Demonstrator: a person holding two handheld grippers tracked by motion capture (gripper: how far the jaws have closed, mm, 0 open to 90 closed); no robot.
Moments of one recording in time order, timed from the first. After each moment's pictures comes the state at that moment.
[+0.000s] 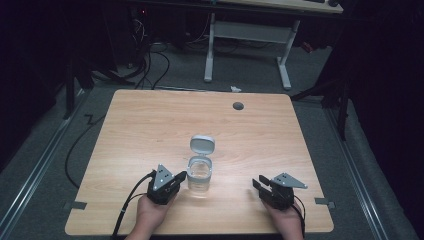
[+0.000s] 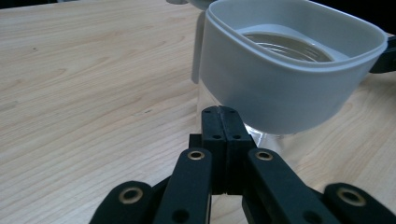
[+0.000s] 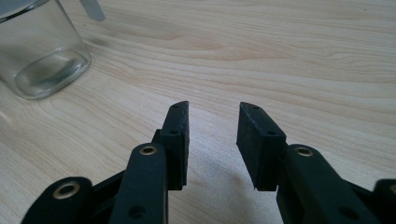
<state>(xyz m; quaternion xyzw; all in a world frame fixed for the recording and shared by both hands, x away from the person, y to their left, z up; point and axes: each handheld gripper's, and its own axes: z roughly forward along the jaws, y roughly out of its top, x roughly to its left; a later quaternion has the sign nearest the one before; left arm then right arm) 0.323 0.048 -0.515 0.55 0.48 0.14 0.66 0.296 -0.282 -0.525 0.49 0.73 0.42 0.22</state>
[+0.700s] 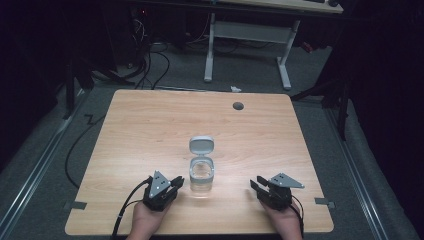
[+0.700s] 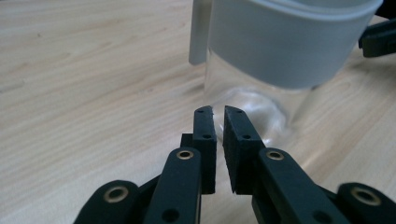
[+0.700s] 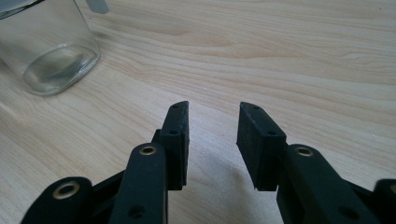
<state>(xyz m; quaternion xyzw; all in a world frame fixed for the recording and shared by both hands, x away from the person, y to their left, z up) 0.309 0.061 -0.525 0.56 0.49 0.14 0.66 0.296 -0.276 -0.526 0.48 0.74 0.41 0.22</state>
